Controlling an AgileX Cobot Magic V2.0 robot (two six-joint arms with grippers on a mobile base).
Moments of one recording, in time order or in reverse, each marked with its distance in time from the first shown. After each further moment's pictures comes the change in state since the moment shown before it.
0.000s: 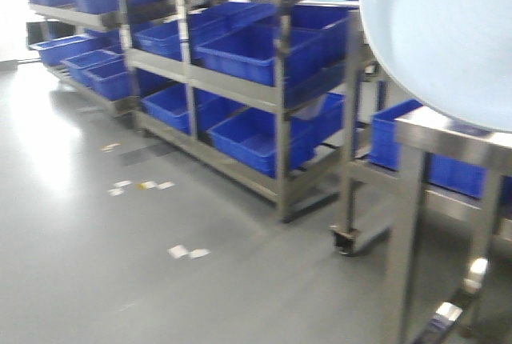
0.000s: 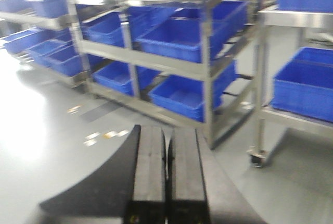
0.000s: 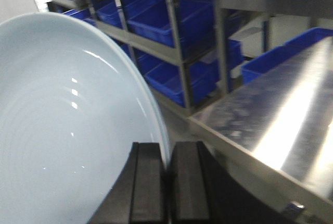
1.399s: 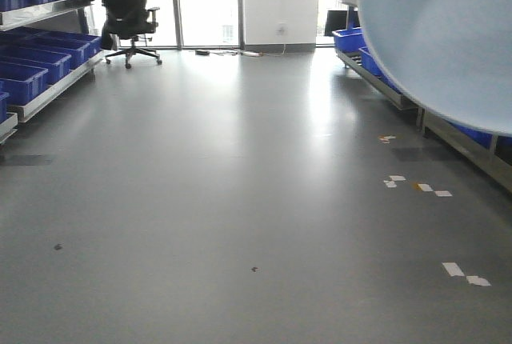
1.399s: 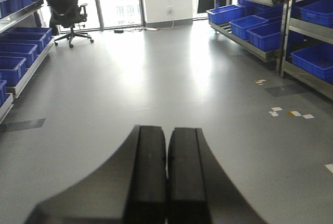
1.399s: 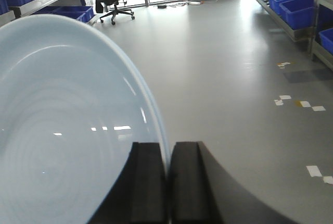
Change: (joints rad) left arm 0.000 0.000 0.000 0.000 0.000 0.000; right arm 0.000 0.000 0.000 0.000 0.000 0.000
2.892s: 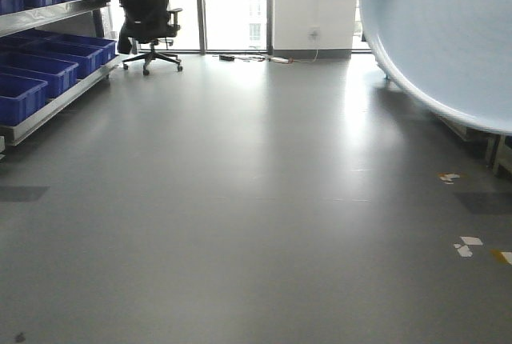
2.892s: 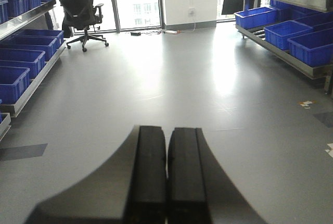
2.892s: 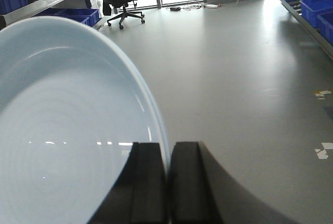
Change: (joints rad) left arm 0.000 0.000 0.000 0.000 0.000 0.000; right arm 0.000 0.000 0.000 0.000 0.000 0.000
